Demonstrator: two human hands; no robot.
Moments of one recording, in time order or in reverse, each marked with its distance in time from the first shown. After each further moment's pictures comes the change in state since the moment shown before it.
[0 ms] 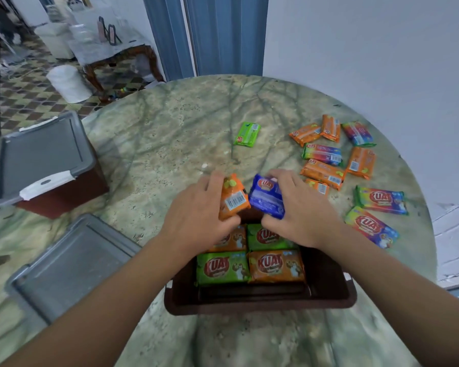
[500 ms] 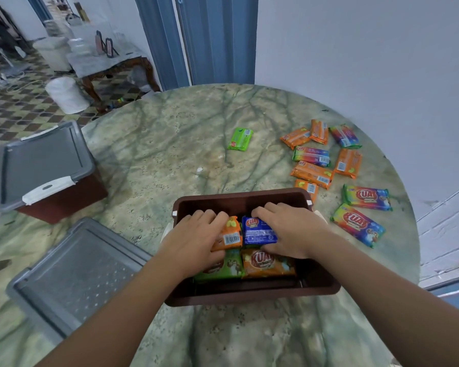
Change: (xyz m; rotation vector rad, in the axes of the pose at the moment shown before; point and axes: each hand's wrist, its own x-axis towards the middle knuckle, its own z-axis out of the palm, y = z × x) left_hand -0.033 -0.018 0.041 0.158 -0.242 0.224; right_hand -0.018 0.015 0.017 -0.239 -0.342 -0.133
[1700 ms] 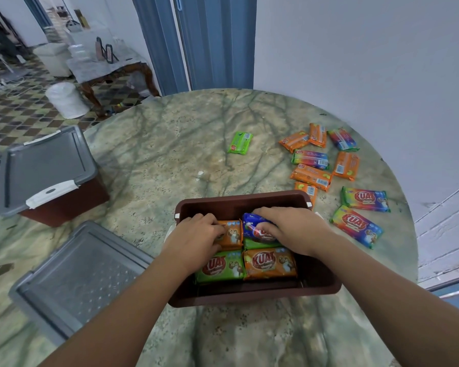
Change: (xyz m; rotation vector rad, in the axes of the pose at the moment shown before) left_hand 0.005 -0.007 0.001 -0.021 -0.039 -0.031; right_hand 0.000 0.005 0.000 0.106 0.002 0.108
